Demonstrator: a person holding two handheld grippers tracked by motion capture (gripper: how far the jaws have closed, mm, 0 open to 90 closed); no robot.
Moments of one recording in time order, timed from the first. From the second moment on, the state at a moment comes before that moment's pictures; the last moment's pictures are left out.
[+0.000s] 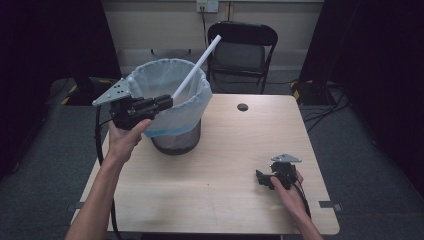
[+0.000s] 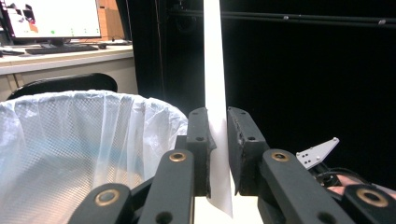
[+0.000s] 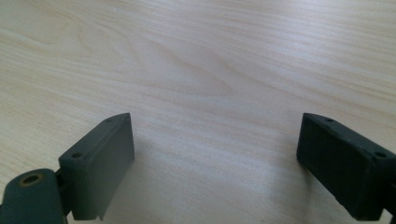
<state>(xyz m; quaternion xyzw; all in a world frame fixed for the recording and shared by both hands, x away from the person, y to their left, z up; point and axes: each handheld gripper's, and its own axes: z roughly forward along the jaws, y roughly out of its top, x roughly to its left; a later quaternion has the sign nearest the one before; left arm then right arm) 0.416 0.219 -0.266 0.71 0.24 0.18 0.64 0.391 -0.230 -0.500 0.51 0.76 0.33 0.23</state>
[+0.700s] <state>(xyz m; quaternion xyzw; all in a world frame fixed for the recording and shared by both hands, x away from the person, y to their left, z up) 0.447 0.243 -0.254 0.69 0.27 0.20 0.64 0.391 -0.230 -0.500 0.51 0.76 0.33 0.23</state>
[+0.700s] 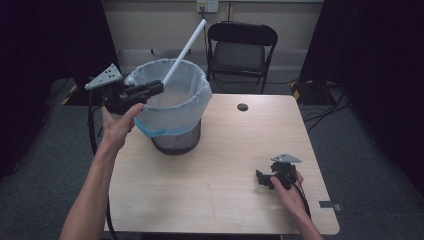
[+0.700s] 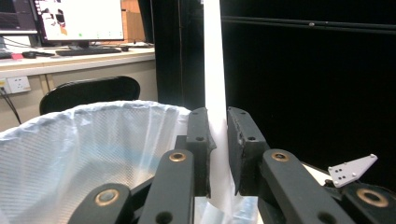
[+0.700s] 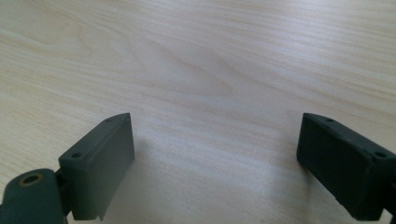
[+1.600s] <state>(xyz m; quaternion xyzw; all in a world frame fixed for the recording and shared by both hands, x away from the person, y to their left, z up) 0.470 0.260 -0.255 0.69 0.31 0.21 0.61 0.391 -0.230 -0.500 0.51 0.76 0.33 0.23</state>
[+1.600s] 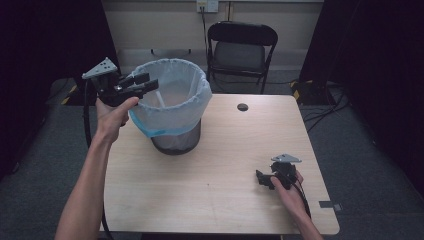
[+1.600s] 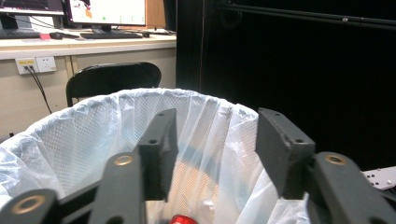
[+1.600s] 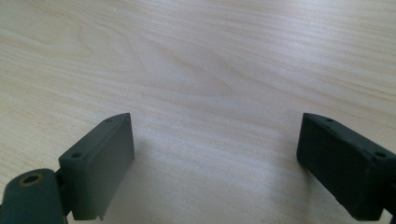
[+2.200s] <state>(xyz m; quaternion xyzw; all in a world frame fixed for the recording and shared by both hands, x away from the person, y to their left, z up) 0.459 0.243 -0.256 0.71 0.30 0.20 0.61 0.391 -0.230 -0.500 0.51 0.76 0.33 0.23</state>
